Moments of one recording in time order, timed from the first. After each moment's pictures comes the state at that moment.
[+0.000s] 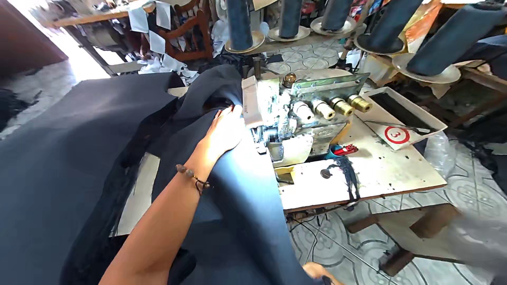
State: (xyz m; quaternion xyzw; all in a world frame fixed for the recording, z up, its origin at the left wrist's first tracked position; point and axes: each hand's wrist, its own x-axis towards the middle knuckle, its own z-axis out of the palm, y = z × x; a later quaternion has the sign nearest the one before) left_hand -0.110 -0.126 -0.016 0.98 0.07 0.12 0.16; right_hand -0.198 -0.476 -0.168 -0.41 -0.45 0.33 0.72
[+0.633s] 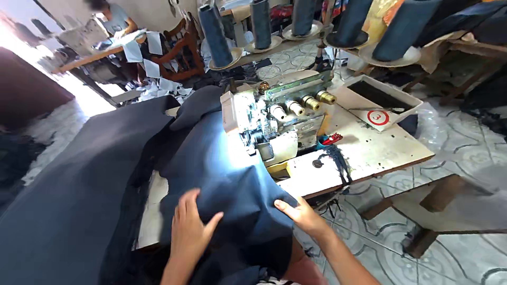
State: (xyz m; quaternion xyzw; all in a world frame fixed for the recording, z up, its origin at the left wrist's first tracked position) left_hand -0.303 -0.149 -0.086 0.94 0.19 0.21 0.16; right_hand -0.149 -0.399 -0.130 -0.60 -0.29 0.24 0.71
